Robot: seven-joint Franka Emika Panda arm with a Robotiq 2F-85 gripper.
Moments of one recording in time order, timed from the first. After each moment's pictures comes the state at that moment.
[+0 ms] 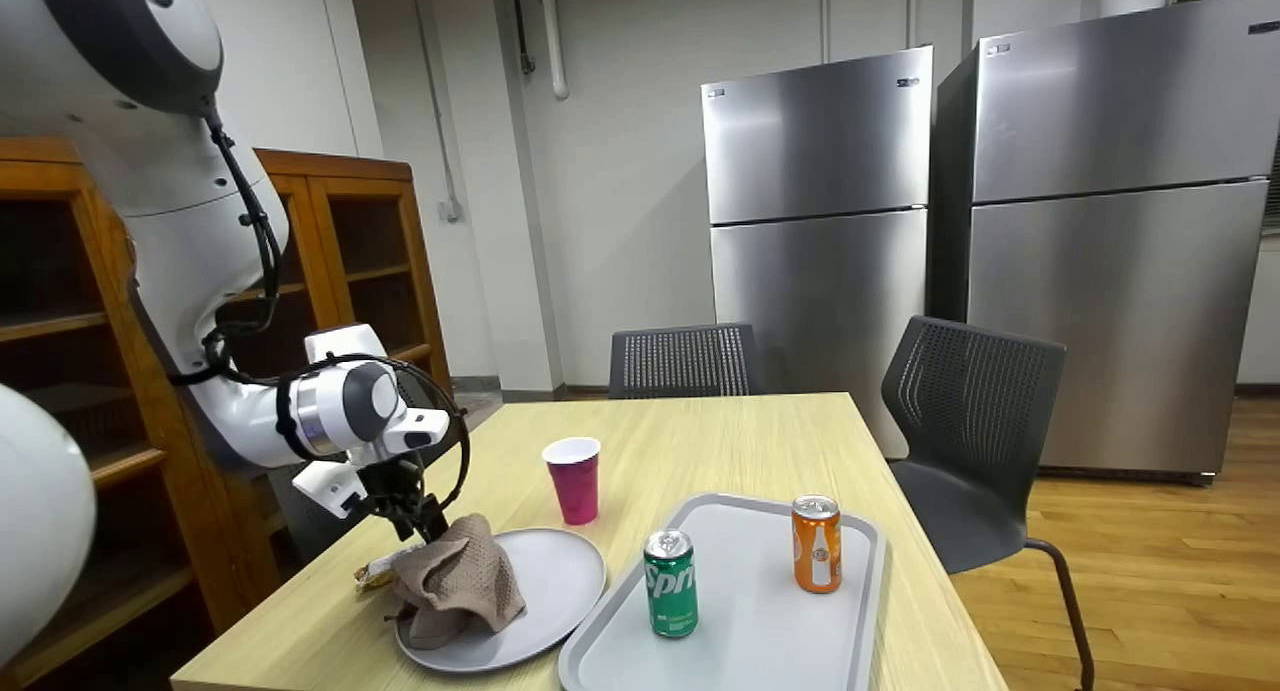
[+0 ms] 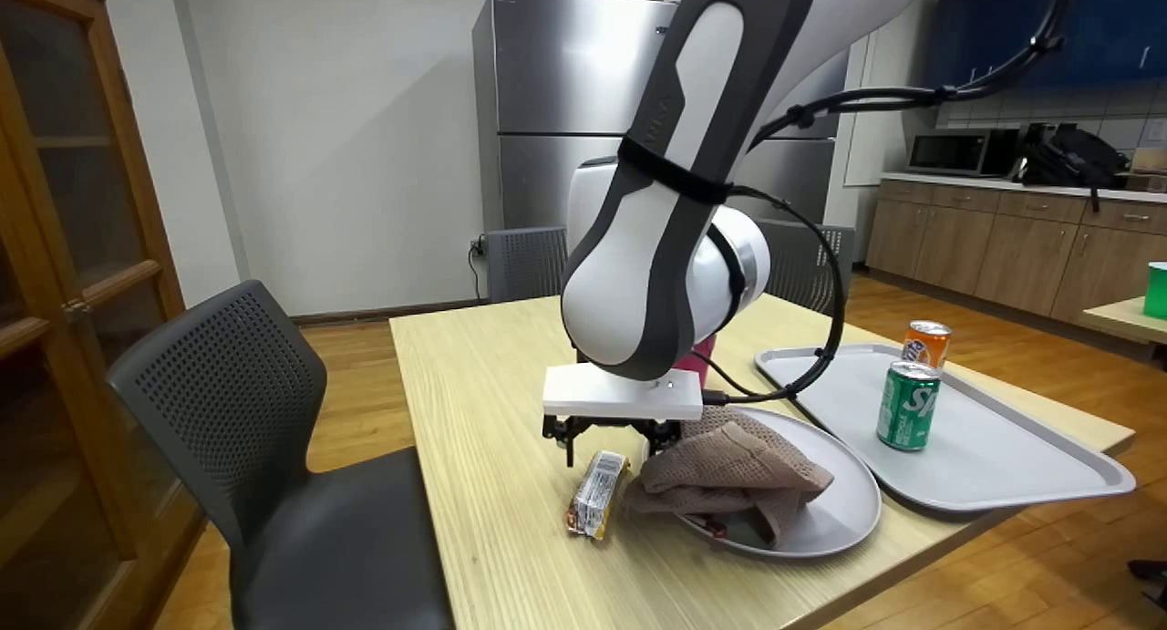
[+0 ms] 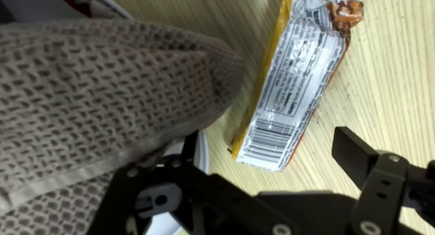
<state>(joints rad) 0.59 0.61 -0.17 -2.16 -0.05 2.86 0.80</state>
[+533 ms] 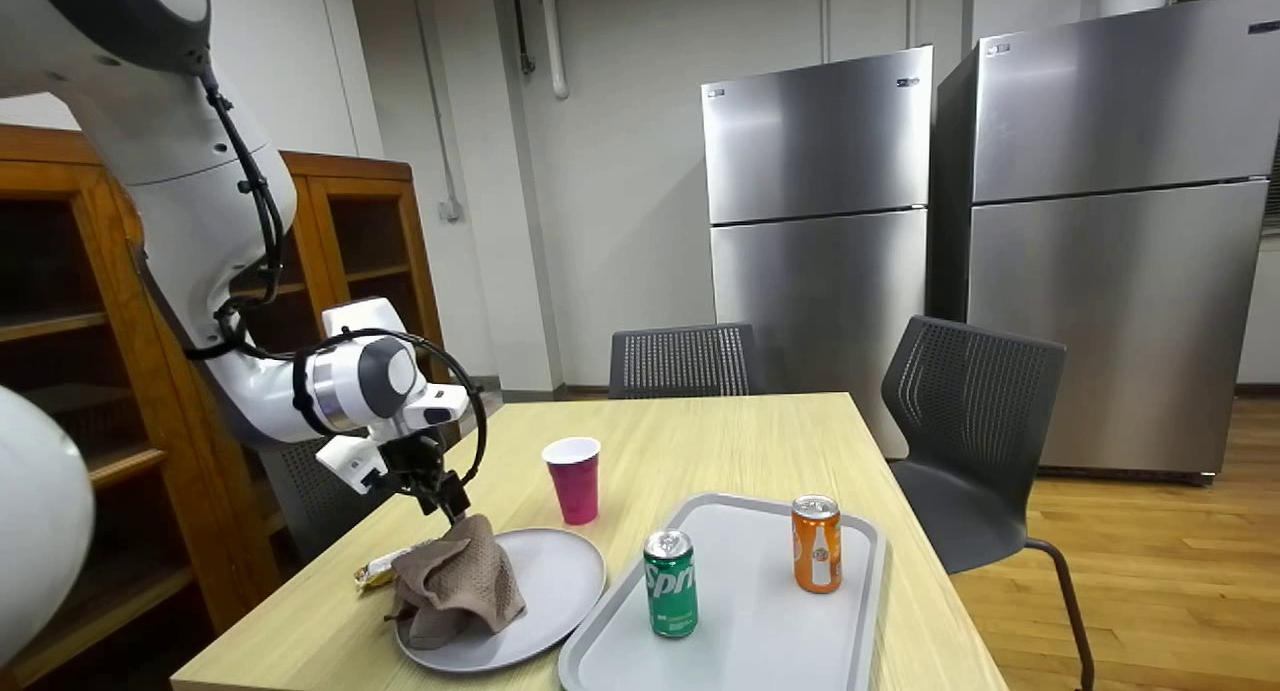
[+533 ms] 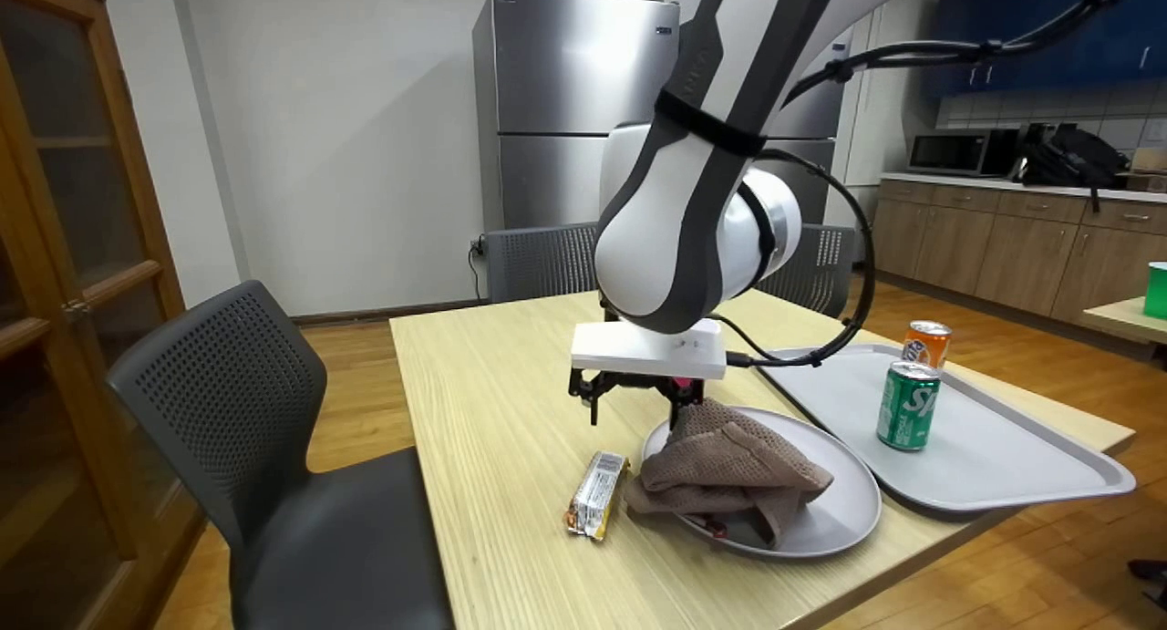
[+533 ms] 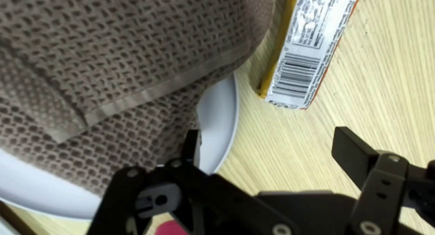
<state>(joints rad) 0.58 0.53 -0.23 -2.21 -0.05 2.86 0.80</state>
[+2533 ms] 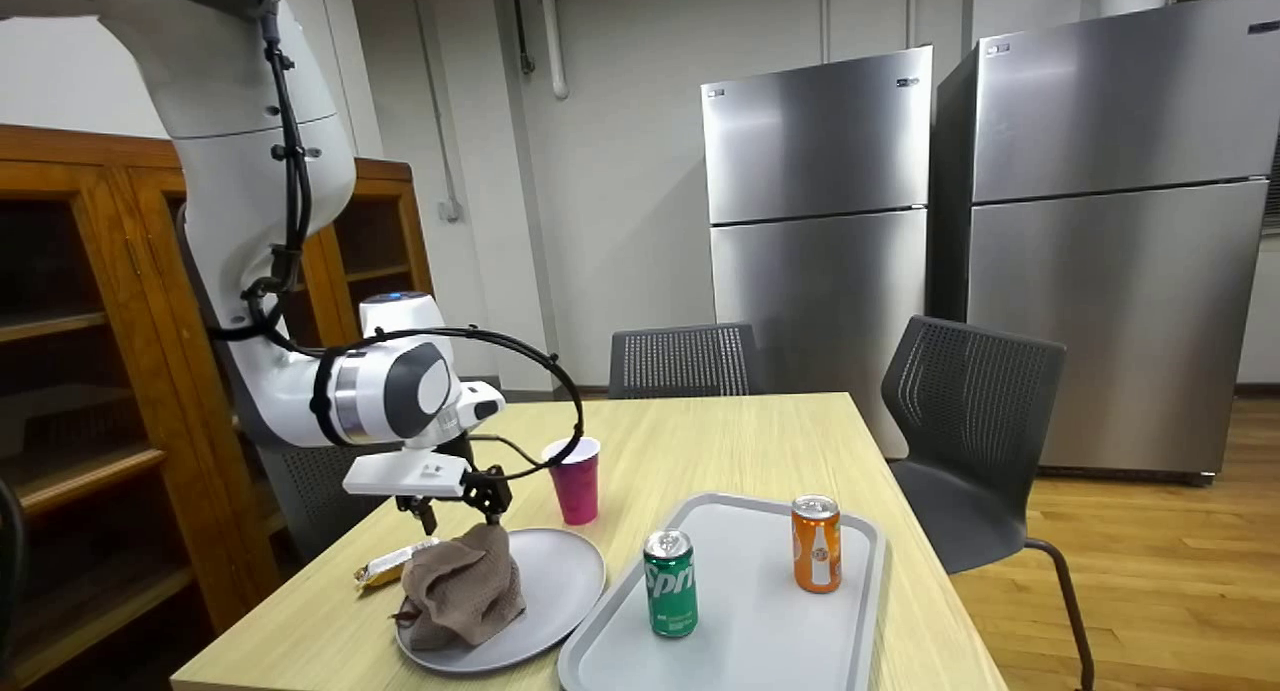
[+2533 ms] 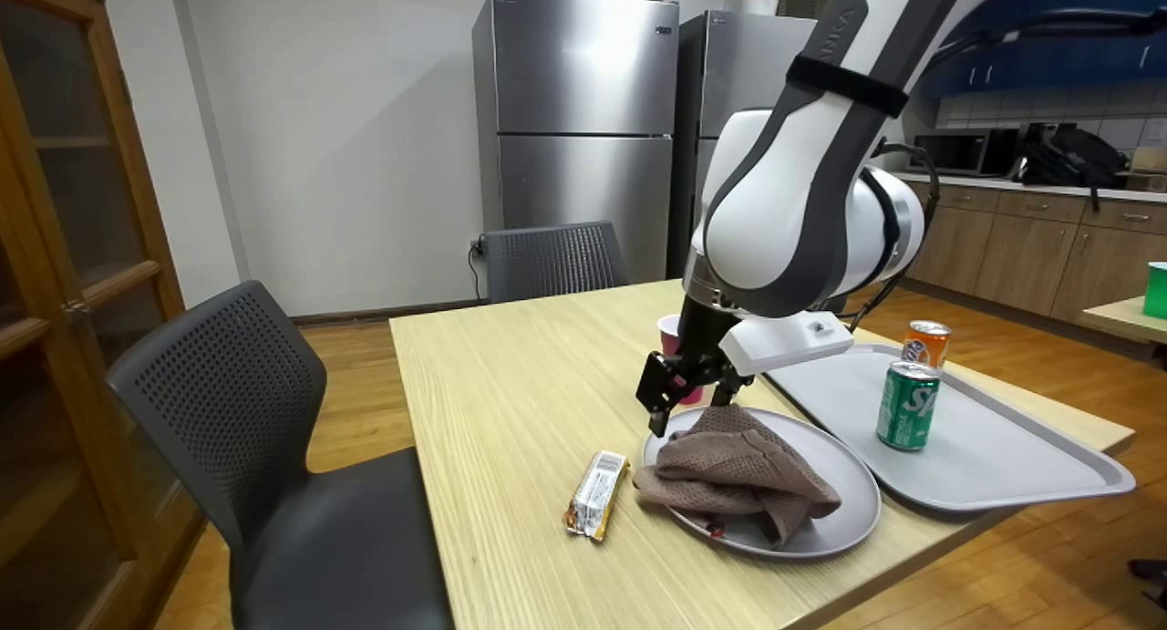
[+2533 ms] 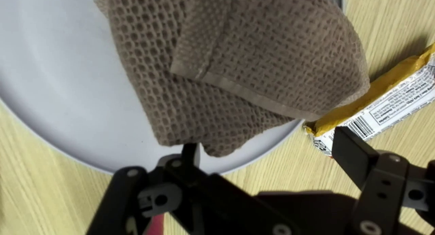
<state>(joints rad) 0.13 0.41 0.09 -2.42 -0.09 3.02 0.06</state>
